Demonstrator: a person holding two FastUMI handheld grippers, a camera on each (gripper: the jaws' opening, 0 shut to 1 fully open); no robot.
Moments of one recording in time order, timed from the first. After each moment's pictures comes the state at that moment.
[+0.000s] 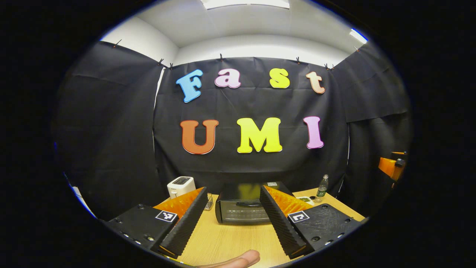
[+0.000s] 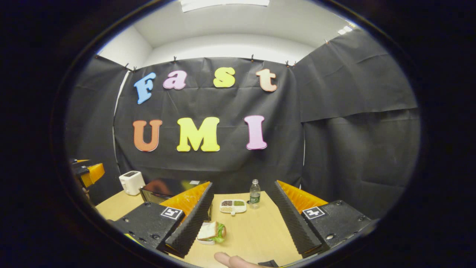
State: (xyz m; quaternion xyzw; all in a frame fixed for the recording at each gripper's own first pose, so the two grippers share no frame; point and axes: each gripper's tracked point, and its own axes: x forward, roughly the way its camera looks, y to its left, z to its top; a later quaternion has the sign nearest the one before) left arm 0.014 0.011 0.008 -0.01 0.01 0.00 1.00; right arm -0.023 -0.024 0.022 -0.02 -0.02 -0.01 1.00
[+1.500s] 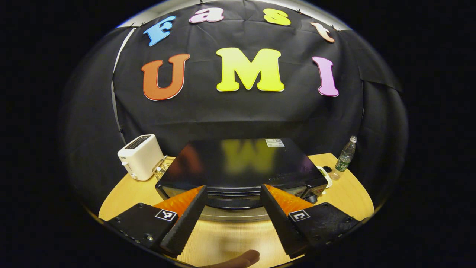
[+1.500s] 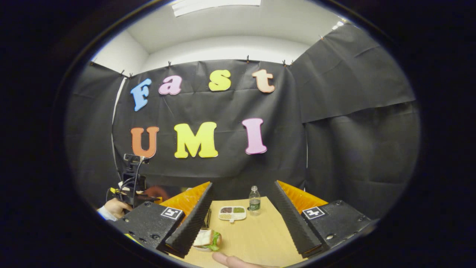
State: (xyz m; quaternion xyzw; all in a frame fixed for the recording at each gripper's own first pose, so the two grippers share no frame) left arm 0.241 -0.061 -0.173 0.00 0.22 -0.04 0.97; right arm 0.021 -0.055 0.031 0.00 -0.04 0.01 1.00
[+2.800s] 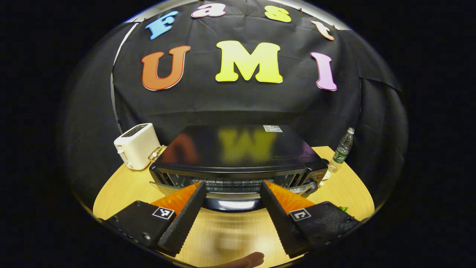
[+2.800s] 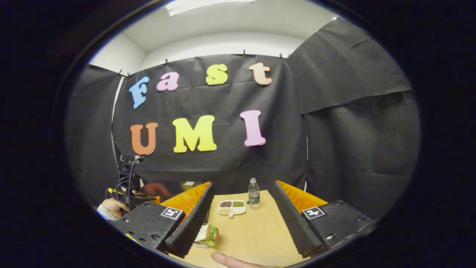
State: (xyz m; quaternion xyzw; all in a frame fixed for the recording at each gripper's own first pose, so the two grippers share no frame) left arm 0.207 -0.064 -0.211 0.01 0.24 -0.06 0.97; right arm 0.021 -0.067 0.002 0.01 -0.02 0.01 1.00
